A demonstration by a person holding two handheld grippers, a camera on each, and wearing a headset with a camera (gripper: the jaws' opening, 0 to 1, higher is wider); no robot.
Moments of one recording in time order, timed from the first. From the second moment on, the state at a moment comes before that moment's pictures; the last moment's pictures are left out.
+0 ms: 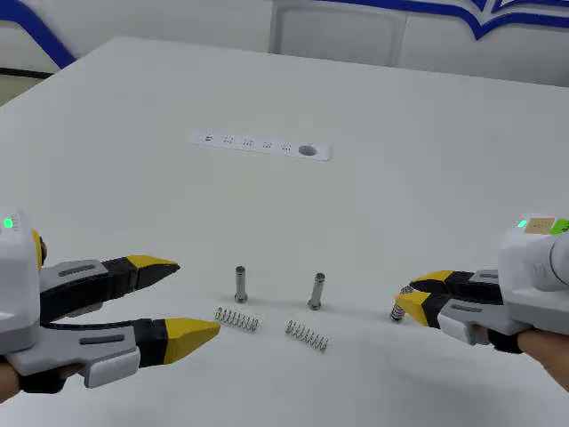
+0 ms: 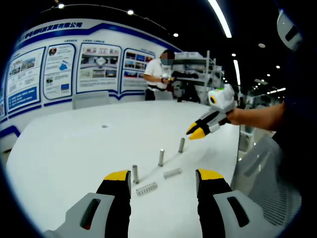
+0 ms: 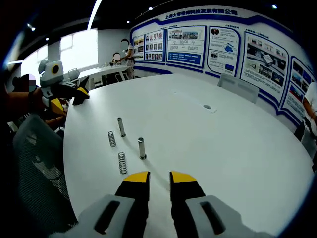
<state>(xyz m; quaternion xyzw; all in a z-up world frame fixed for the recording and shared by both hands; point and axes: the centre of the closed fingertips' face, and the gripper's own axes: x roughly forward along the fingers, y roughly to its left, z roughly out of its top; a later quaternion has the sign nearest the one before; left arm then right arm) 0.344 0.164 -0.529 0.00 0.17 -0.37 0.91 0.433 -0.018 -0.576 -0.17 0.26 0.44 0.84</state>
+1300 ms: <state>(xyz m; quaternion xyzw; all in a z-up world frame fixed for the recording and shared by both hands) 0.339 0.158 -0.534 0.01 0.18 -0.37 0.91 0.406 0.095 -0.652 -0.31 0.35 0.56 0.69</state>
